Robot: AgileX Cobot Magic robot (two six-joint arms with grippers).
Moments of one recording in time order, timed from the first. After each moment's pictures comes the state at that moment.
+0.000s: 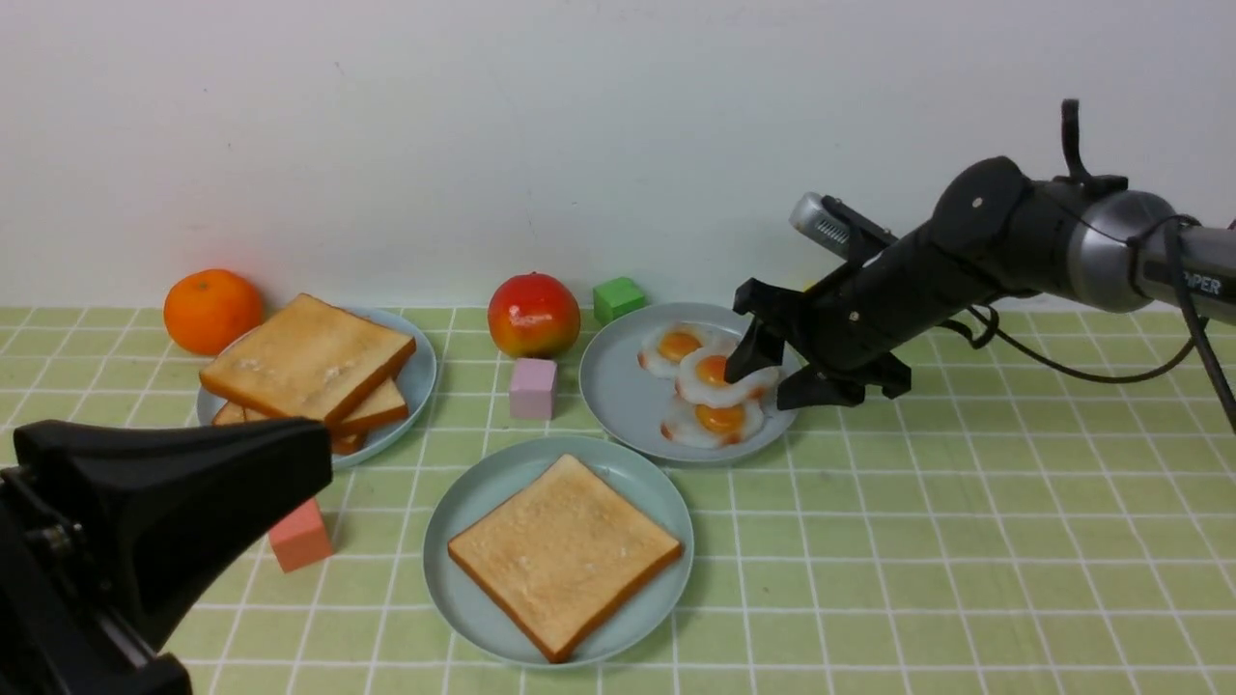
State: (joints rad) right arm 0.22 2.21 -1.70 0.68 0.71 -0.03; left arm -0.78 0.60 -0.63 0.16 0.29 -0.34
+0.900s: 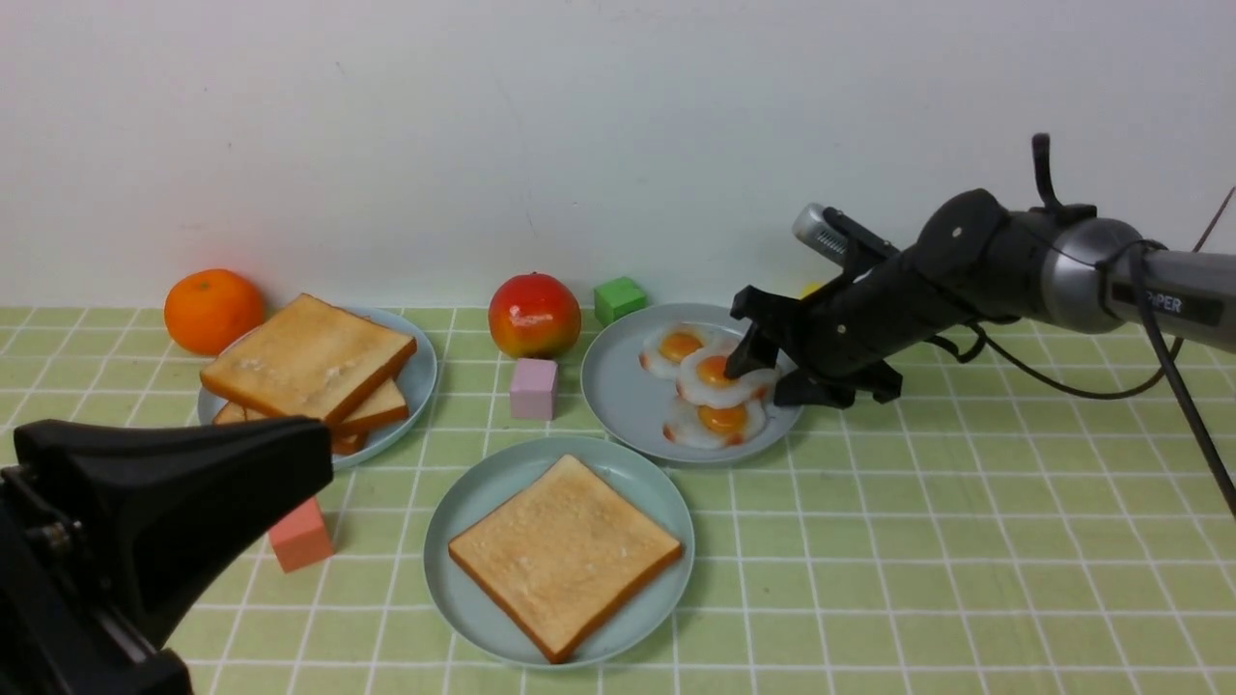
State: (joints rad) right arm 0.22 2.26 -1.71 0.70 0.58 -0.03; left arm -0.78 0.60 -0.63 0.16 0.29 -0.35
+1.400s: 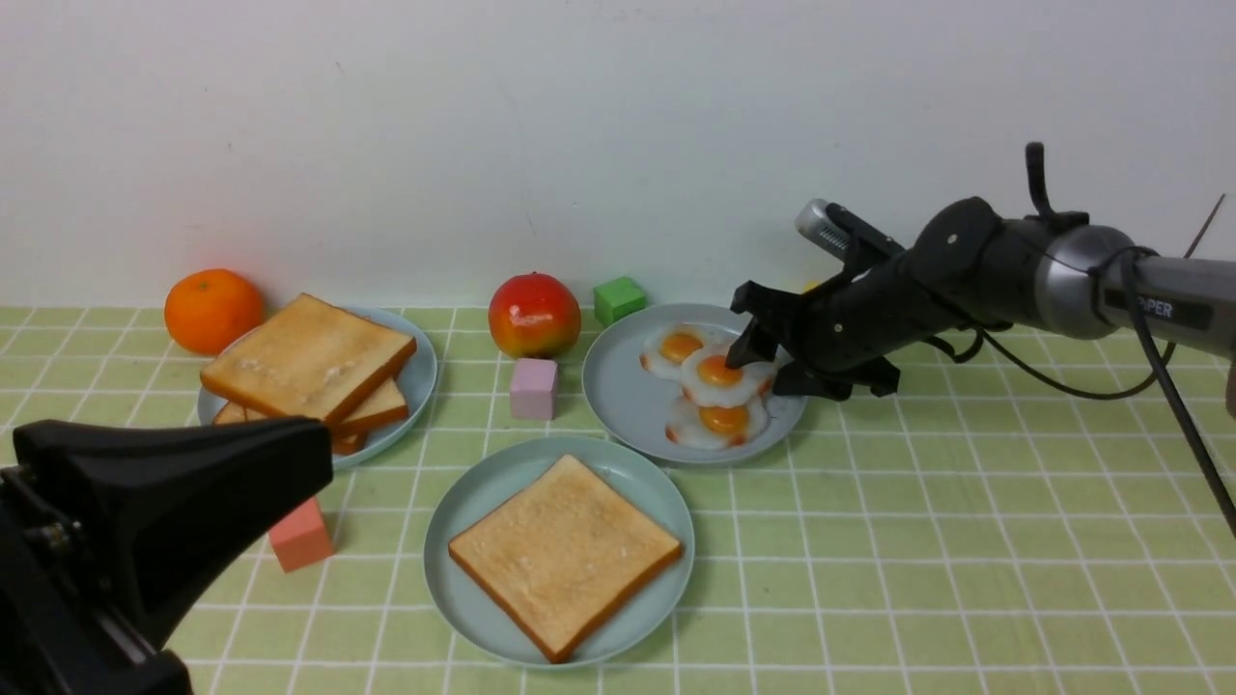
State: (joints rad) right arm 0.22 2.28 -1.71 0.72 0.51 -0.05; left arm -0.78 0.60 -0.63 0.16 0.29 -0.35
